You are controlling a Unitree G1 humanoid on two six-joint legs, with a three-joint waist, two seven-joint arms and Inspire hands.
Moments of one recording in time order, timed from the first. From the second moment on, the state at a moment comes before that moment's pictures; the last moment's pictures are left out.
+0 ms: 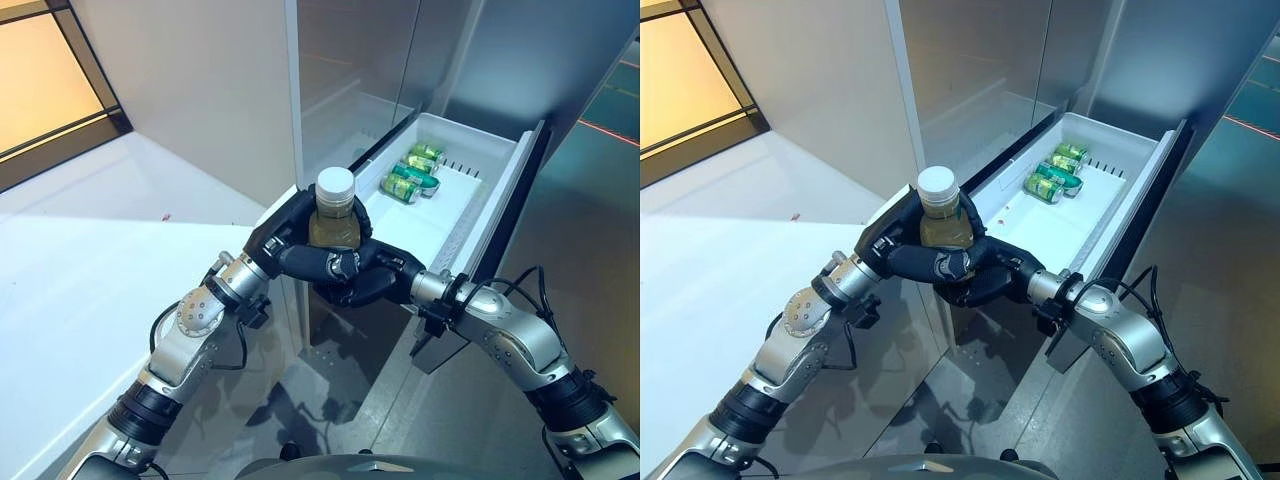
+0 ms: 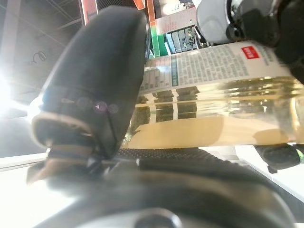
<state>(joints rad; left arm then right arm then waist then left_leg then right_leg) -0.18 0.52 -0.34 -0.19 -0.51 -0.26 -0.29 -0.25 -0.60 0.32 -0.24 0.67 0.45 0.37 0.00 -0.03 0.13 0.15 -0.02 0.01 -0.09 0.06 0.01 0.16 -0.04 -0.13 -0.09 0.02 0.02</state>
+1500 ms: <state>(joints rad) -0.21 0.42 -0.31 -0.27 -0.47 -0.47 -0.04 -0.25 -0.57 0.35 -0.19 0.52 0.44 0.18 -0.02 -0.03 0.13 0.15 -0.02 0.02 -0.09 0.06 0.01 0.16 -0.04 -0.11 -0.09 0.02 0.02</state>
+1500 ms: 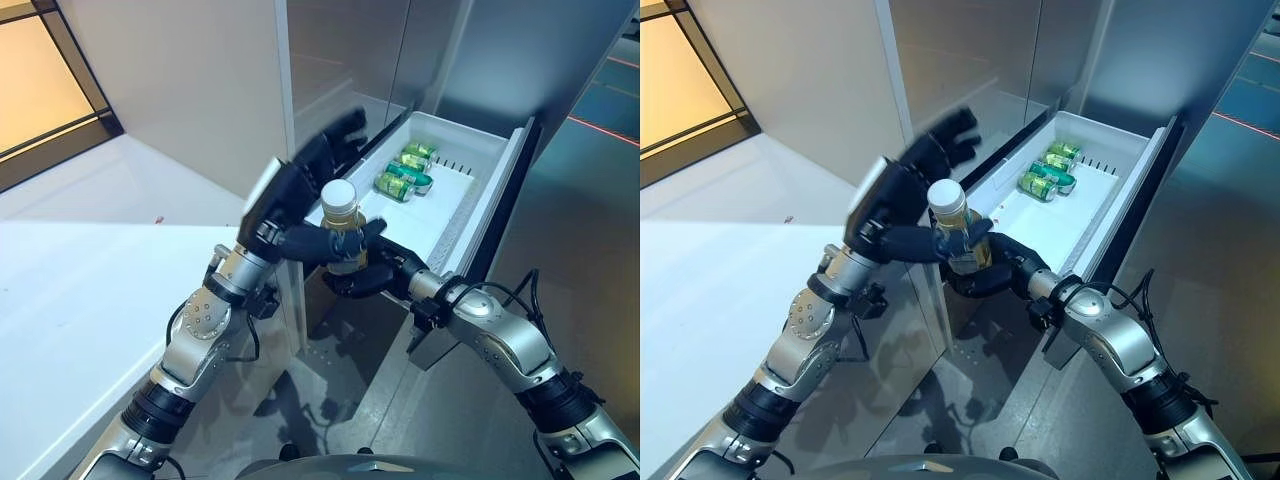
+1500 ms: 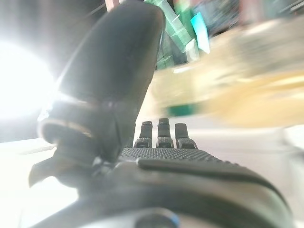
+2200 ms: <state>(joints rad) -0.25 0.37 -0.19 -0.34 -0.62 -0.33 -0.09 -0.26 -0.57 0.23 -0.13 0.20 0.28 -0.04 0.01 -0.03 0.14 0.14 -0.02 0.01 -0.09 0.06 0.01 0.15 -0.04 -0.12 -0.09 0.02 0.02</state>
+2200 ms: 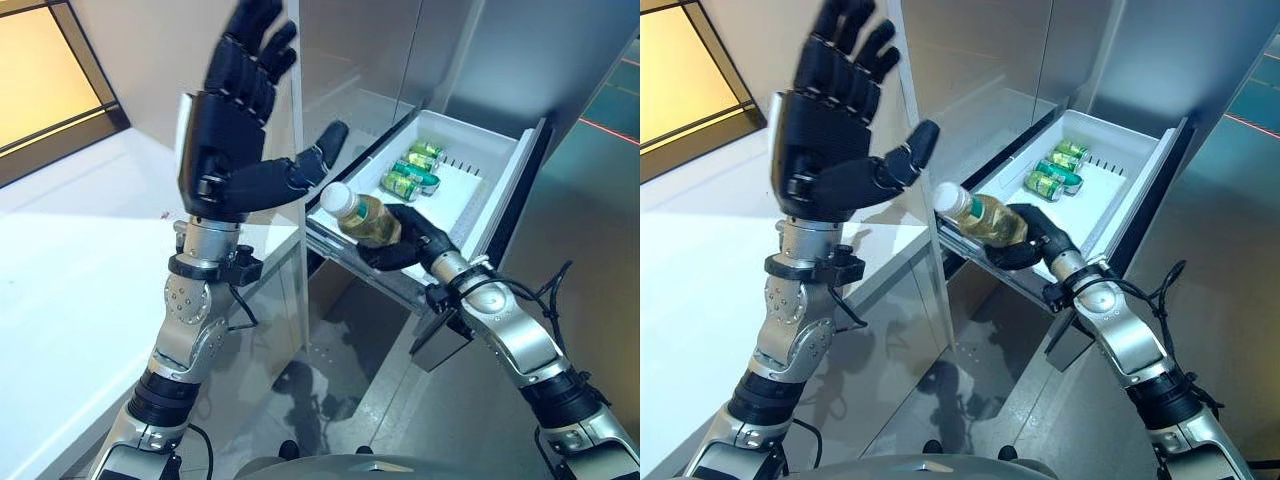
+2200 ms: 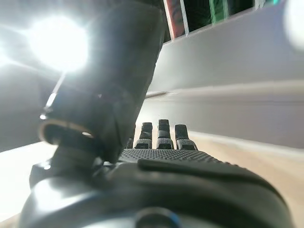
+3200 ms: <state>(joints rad) 0.02 0.57 -0.58 0.33 -0.54 0.01 -0.48 -0.75 -0.87 0.30 1.03 0.13 0.22 -0.08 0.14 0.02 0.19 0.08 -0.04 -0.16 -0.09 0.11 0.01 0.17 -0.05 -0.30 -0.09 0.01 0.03</state>
